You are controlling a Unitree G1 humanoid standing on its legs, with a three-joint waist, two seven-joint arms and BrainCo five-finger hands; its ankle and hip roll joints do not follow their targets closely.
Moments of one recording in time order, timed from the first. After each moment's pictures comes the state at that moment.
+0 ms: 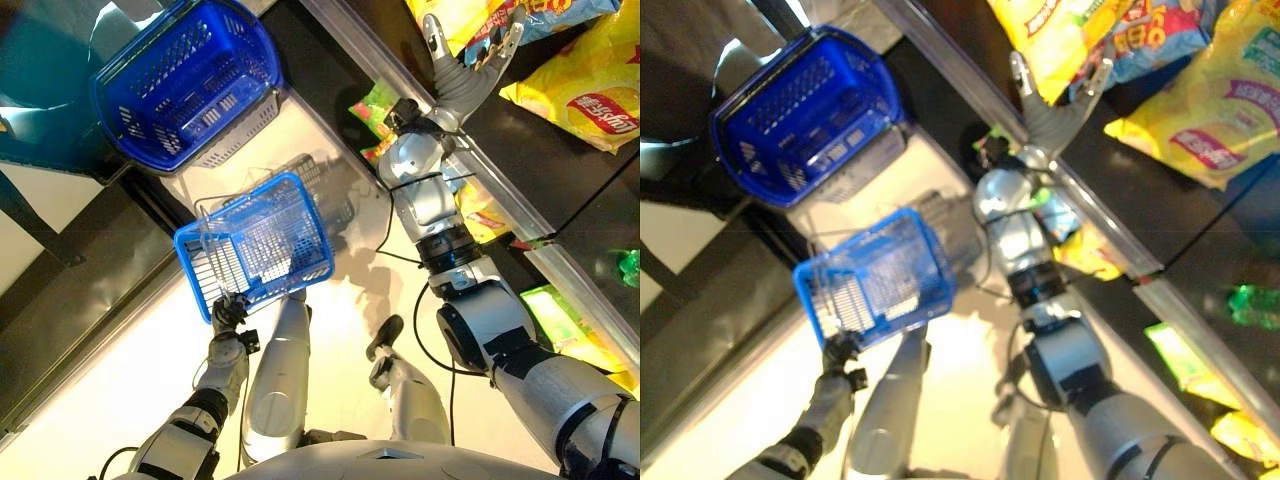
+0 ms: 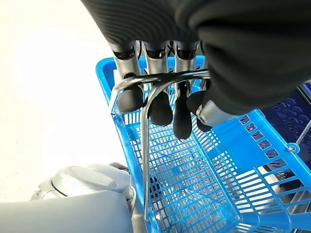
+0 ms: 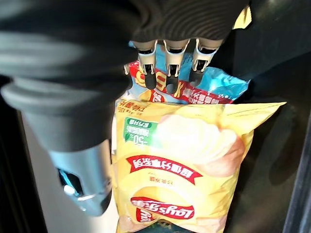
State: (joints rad) left arm -0.24 0.23 -0.32 1.03 -0.51 -0.32 0.41; right arm -1.00 -0.05 0.13 0.48 0.11 -0.23 -1.06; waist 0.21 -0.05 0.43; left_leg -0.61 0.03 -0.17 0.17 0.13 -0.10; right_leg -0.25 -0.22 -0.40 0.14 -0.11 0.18
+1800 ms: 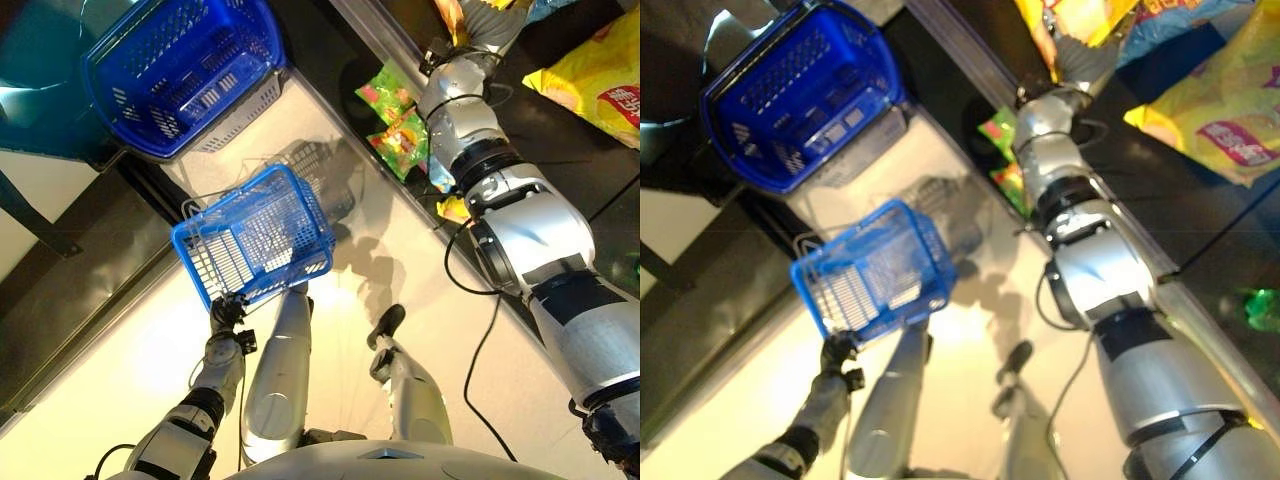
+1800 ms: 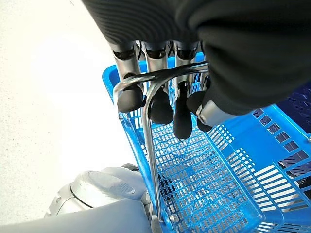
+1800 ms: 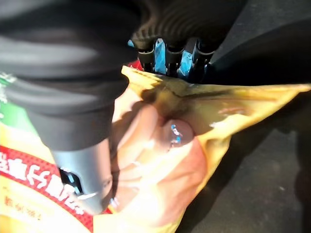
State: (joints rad) left arm -0.25 0.26 -0.33 1.06 -0.55 -0.32 0.35; right arm -1.47 -0.28 0.29 1.22 0.48 -0.26 -0.84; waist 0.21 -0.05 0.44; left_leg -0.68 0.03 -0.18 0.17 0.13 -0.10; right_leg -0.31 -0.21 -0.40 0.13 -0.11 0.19
